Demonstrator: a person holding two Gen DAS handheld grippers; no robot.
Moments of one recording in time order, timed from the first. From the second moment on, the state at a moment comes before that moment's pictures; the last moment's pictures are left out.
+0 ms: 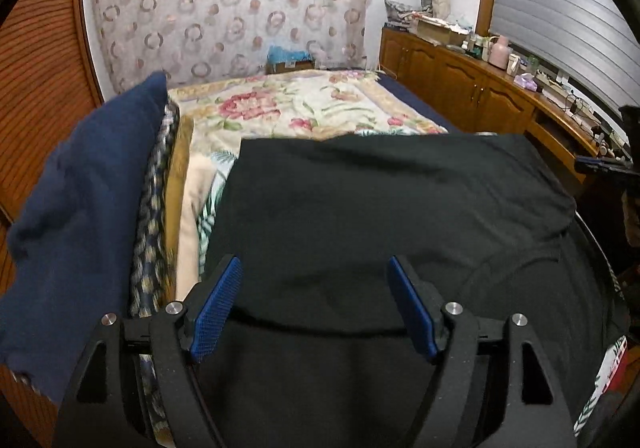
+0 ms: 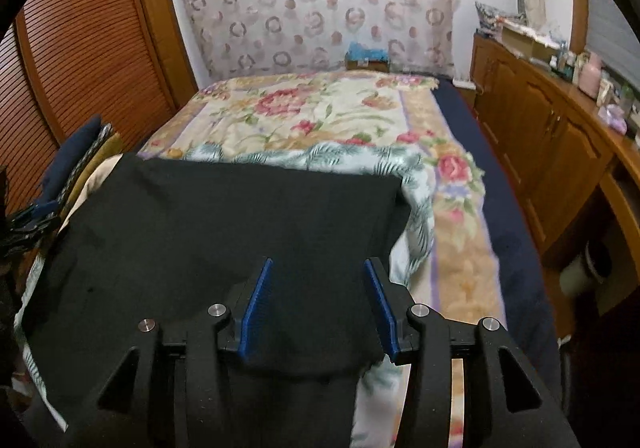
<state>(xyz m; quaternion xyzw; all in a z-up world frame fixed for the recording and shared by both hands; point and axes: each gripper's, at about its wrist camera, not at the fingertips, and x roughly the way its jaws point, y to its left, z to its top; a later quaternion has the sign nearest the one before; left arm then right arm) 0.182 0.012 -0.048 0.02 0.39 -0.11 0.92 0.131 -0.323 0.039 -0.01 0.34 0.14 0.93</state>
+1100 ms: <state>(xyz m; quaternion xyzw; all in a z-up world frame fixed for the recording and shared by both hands) 0.203 0.010 -0.097 -0.04 0.45 -0.08 0.89 0.124 -0.311 -0.004 0.00 0.38 0.12 0.92</state>
